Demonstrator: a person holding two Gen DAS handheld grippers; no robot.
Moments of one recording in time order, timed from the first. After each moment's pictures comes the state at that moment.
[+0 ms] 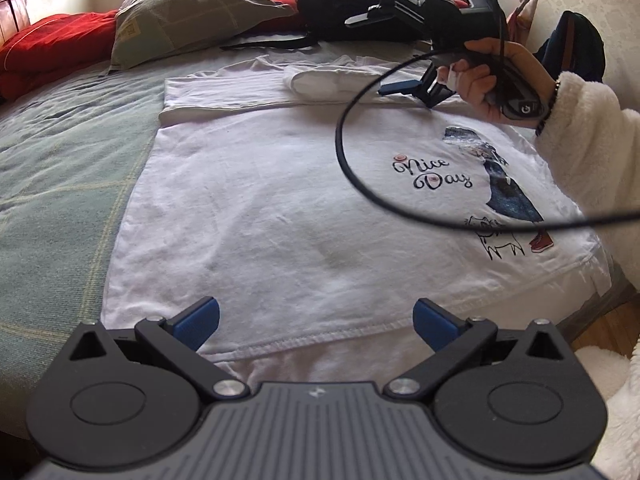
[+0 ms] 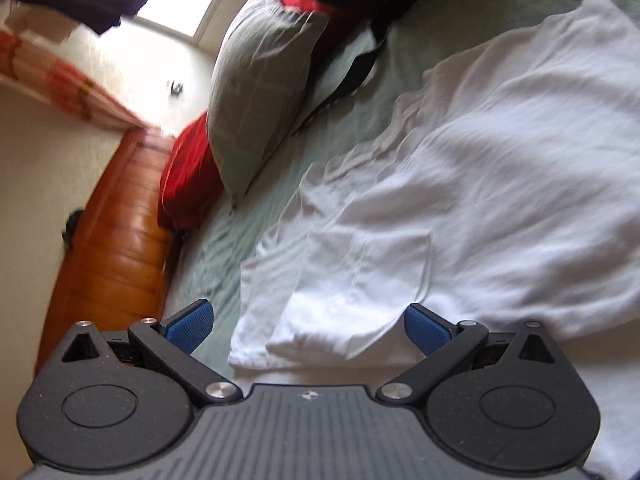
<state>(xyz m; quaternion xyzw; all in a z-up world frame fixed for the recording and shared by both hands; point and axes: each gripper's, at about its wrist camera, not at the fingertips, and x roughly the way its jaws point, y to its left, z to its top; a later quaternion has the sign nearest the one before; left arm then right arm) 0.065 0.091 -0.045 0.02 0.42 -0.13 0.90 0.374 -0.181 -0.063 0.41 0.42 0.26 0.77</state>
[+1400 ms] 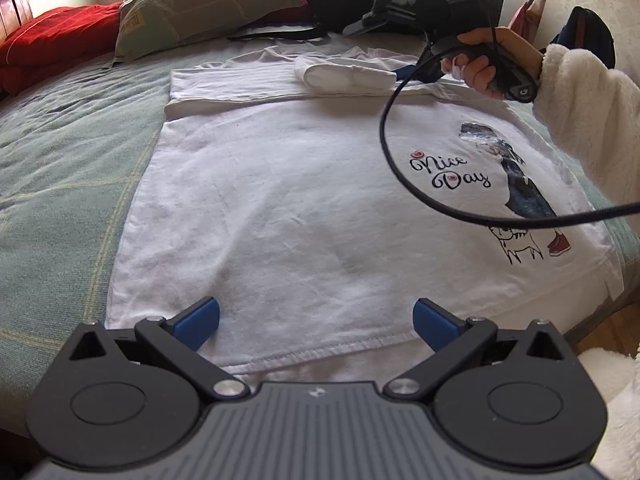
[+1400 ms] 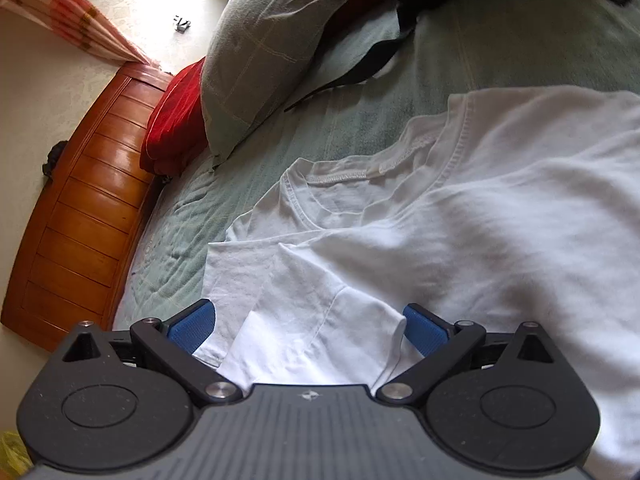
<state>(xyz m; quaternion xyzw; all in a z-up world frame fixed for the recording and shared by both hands) 0.078 0.095 -0.049 0.02 0.43 -0.12 0.89 0.429 -0.171 -0.059 0.26 0.48 0.30 0.78</state>
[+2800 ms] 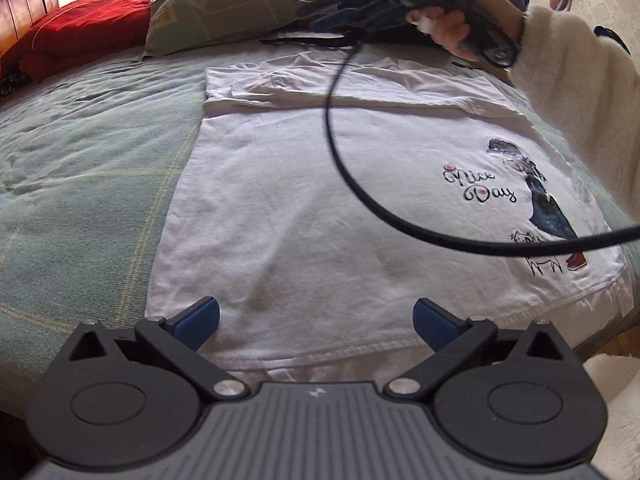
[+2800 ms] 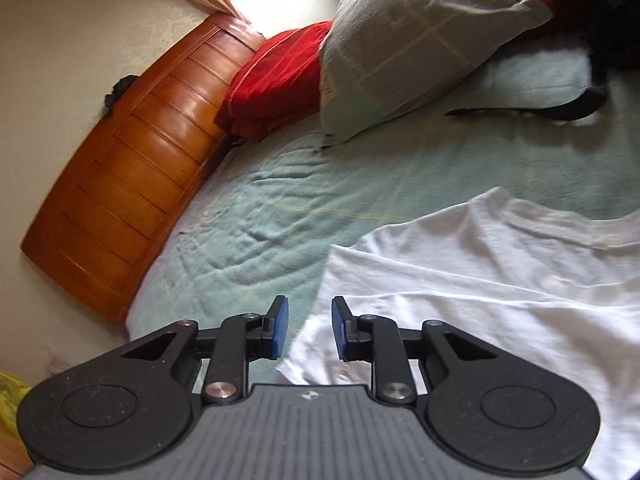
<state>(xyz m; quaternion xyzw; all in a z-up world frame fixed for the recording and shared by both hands) 0.076 0.116 -0.046 0.00 0.43 -0.09 0.90 0.427 -0.065 0.011 0.19 0.43 0.40 0.79</state>
